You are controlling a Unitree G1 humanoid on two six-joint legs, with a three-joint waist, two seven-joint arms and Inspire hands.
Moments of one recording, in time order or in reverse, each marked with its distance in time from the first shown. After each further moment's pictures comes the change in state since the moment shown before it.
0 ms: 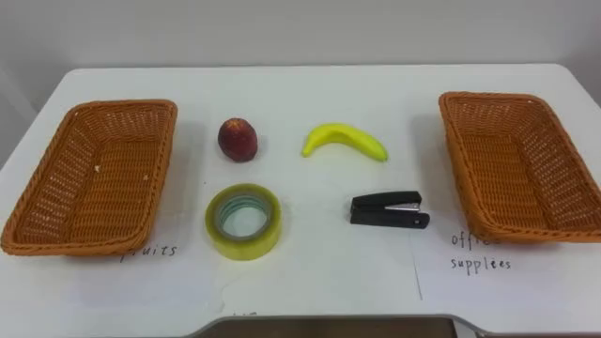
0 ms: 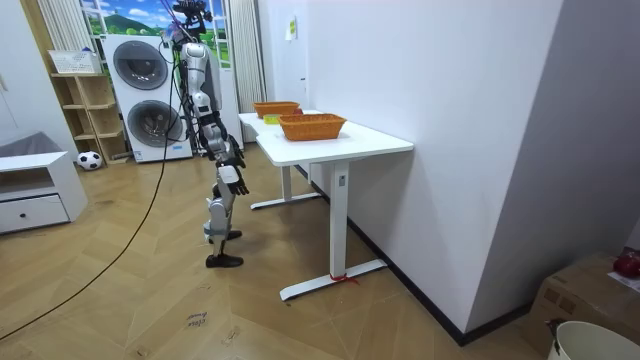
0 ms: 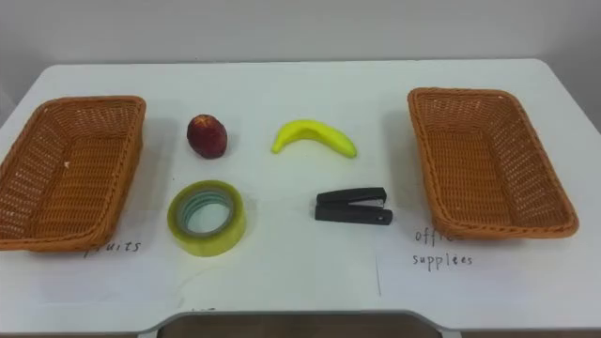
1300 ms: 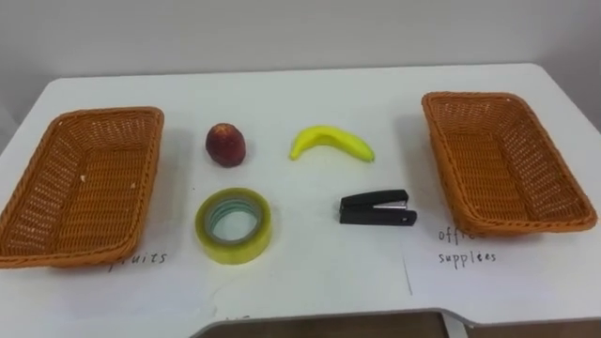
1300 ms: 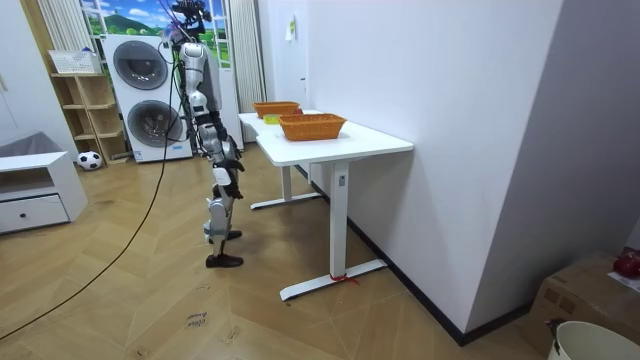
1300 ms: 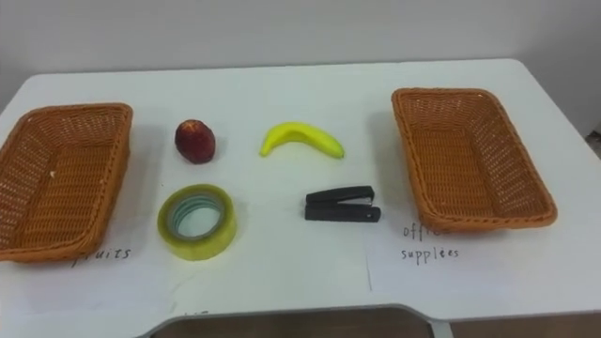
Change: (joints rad) left arm 0.045 0.004 0.119 0.005 0.113 0.004 0.020; right arm 0.048 0.010 -0.324 0.046 0.095 0.021 -0.067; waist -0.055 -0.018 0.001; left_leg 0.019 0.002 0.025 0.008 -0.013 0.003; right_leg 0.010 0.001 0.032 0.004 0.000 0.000
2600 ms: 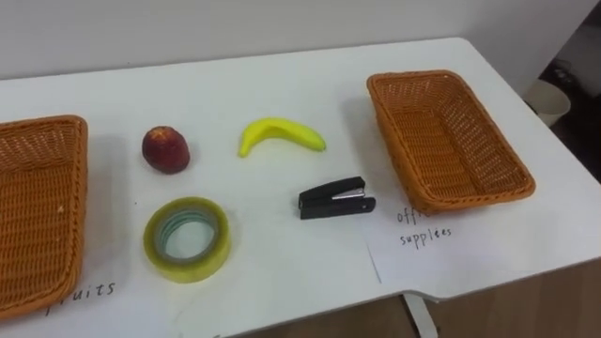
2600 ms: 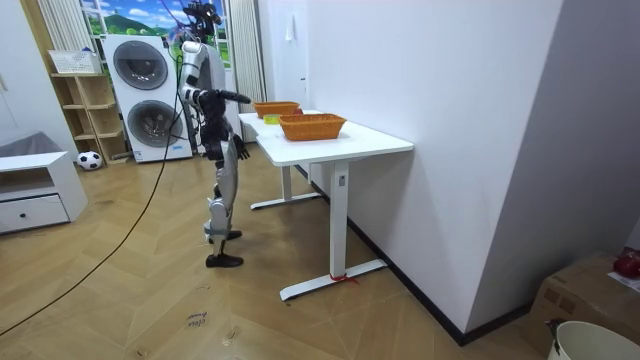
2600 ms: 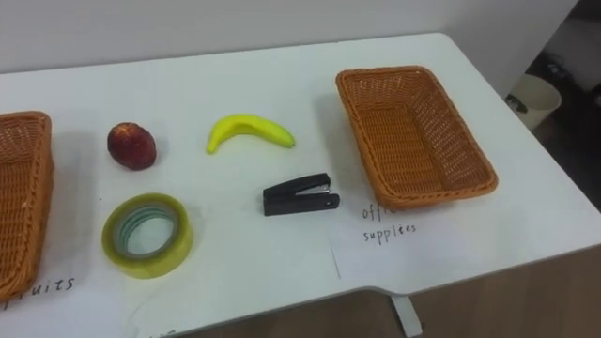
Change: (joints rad) left arm 0.049 0.042 0.077 -0.083 0.123 0.037 0.032; right arm -0.051 -0.136 -0.491 -1.178 -0.300 -0.178 -0.947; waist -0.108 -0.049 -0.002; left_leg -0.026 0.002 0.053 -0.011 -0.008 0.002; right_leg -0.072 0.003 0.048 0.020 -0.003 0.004
